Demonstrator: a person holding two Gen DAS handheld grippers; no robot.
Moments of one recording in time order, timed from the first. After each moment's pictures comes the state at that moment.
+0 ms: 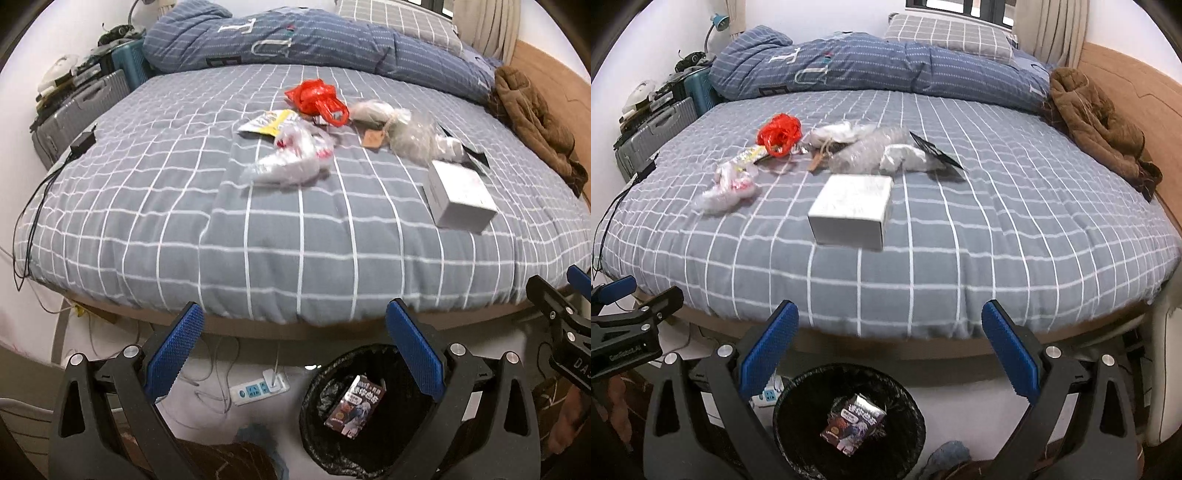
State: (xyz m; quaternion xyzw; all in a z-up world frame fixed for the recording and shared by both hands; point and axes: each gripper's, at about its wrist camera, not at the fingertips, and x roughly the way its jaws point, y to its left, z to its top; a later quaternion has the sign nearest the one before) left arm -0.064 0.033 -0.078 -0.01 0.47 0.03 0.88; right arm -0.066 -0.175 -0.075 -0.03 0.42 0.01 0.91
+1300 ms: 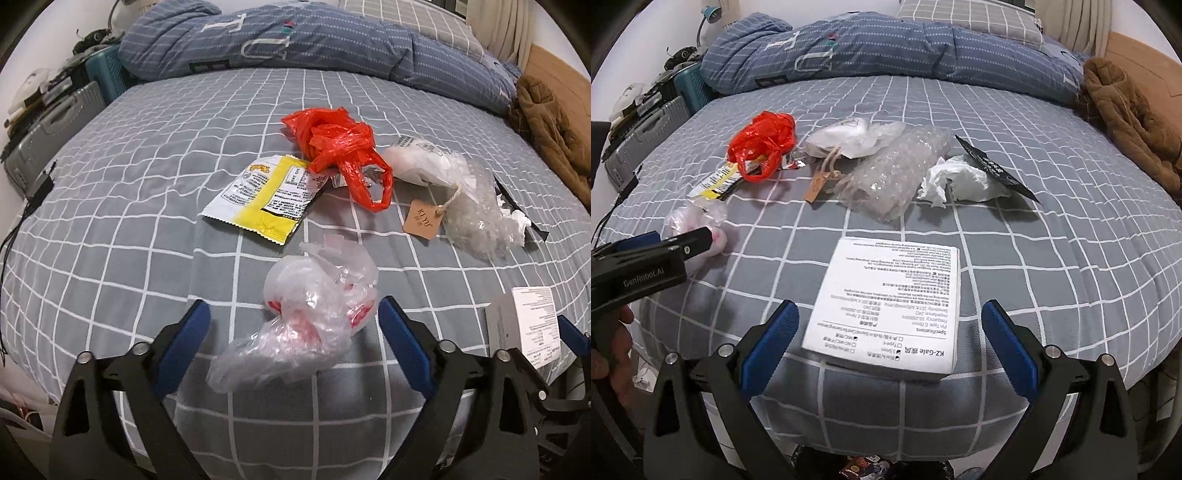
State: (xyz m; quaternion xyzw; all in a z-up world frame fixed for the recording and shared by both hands) left arm 0.104 0.049 -0.097 -0.01 0.47 0.02 0.88; right arm 0.063 -0.142 -0.117 -0.02 0.45 0.03 0.89
